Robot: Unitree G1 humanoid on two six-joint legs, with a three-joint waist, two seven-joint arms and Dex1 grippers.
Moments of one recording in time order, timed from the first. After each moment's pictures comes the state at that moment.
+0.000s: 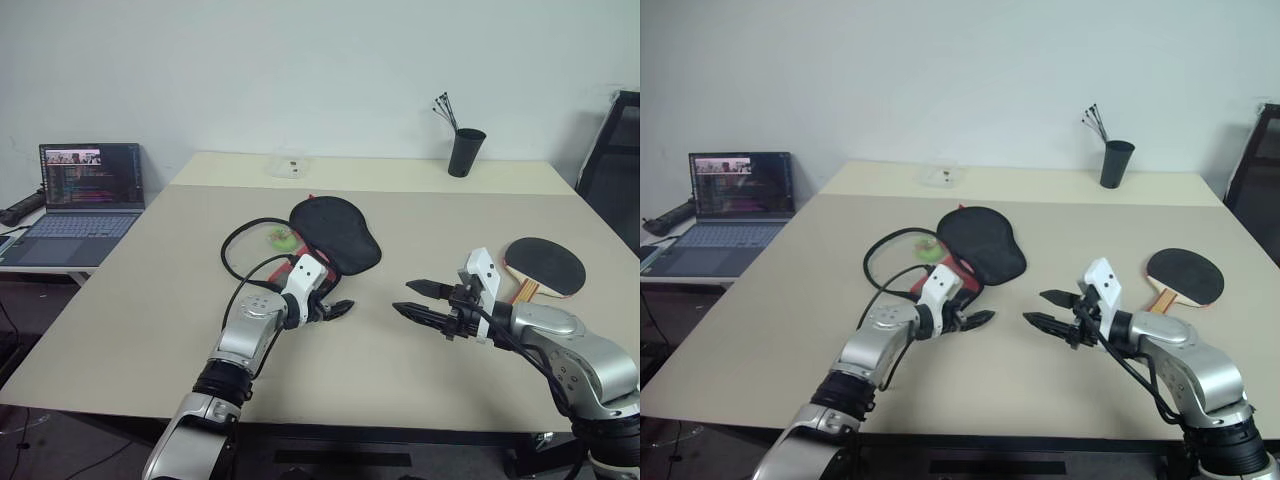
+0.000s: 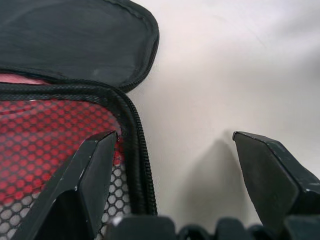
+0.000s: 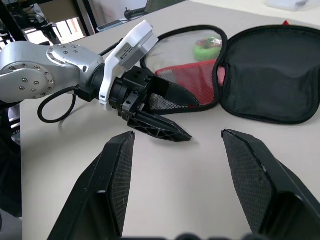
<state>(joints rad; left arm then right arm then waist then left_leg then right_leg) -0.65 0.28 -0.14 0.42 -0.08 0.36 -0.73 -0.35 -0.59 -0.02 -0.35 0.57 0.72 0.76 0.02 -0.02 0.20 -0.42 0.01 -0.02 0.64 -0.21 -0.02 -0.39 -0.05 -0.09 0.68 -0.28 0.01</state>
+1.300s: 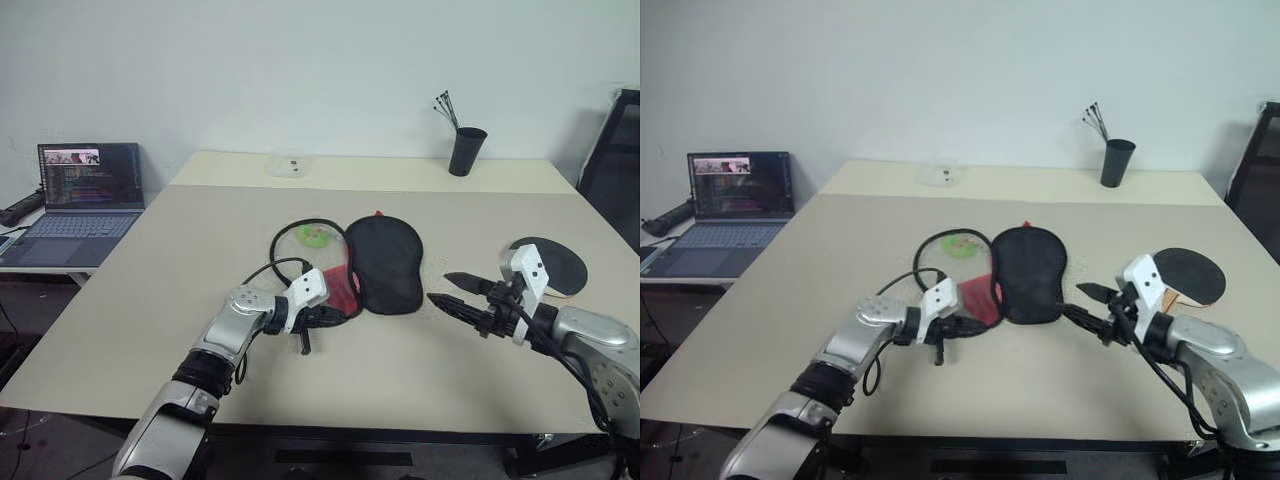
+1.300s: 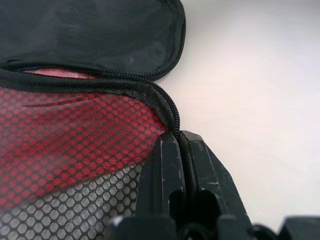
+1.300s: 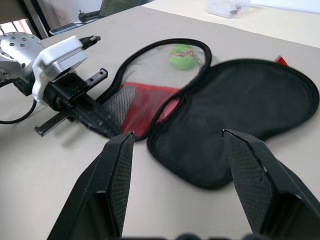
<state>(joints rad) -0.70 0.43 -0.30 0.52 -0.05 0.06 -1.22 -0.22 -0.66 -0.21 -0.47 0.62 0.77 0.68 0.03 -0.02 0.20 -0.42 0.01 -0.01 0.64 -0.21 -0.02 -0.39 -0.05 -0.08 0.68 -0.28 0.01</state>
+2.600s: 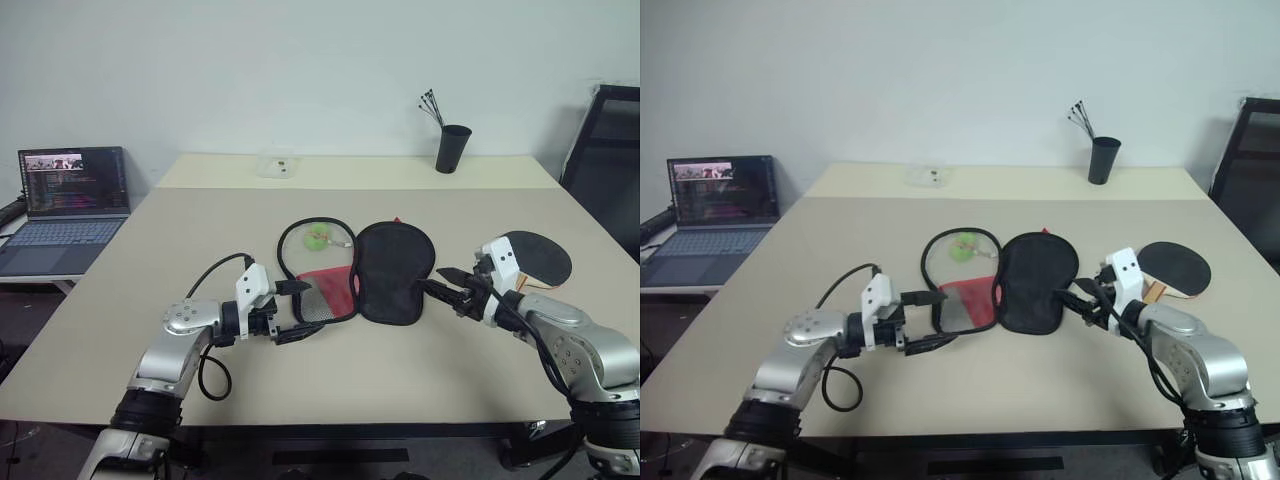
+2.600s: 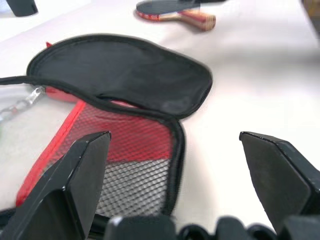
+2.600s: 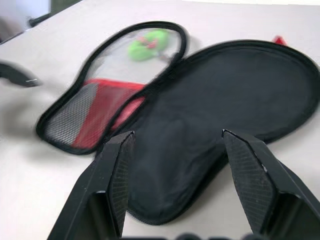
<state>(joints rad) -0.42 0.58 -0.03 0.12 -0.34 0.15 -1.14 -0.42 -0.56 -0.13 -0.19 0.57 0.82 0.50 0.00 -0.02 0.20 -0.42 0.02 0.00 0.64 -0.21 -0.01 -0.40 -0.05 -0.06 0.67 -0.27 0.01</state>
